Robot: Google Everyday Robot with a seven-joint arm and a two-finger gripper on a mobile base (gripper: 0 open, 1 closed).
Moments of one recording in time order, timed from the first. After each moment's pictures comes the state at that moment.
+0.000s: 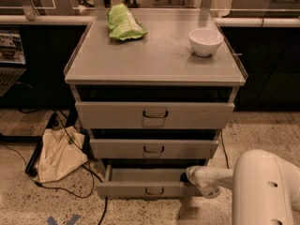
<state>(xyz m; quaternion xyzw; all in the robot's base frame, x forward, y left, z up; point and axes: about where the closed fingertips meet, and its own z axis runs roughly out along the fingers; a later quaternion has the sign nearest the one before) 0.644 -0.237 0.211 -0.01 0.95 0.02 0.32</state>
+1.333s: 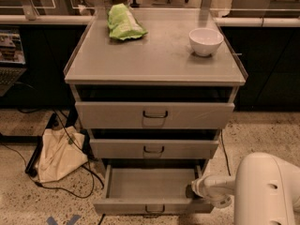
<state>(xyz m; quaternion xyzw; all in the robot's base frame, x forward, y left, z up) 0.581 -0.252 0.177 -0.06 0.96 0.05 0.26</state>
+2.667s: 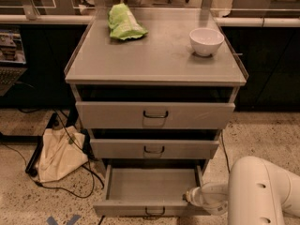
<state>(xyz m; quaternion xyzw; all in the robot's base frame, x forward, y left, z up) 0.540 -0.222 0.129 -0.07 0.97 0.10 0.21</state>
